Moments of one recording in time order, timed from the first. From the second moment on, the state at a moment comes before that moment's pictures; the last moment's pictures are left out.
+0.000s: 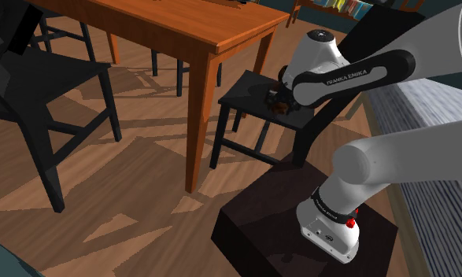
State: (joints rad) arm -0.40 -0.64 0.16 -2.92 -0.26 2.55 0.86
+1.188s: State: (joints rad) arm -0.35 -0.78 0.12 -2.76 -0.20 2.25 0.78
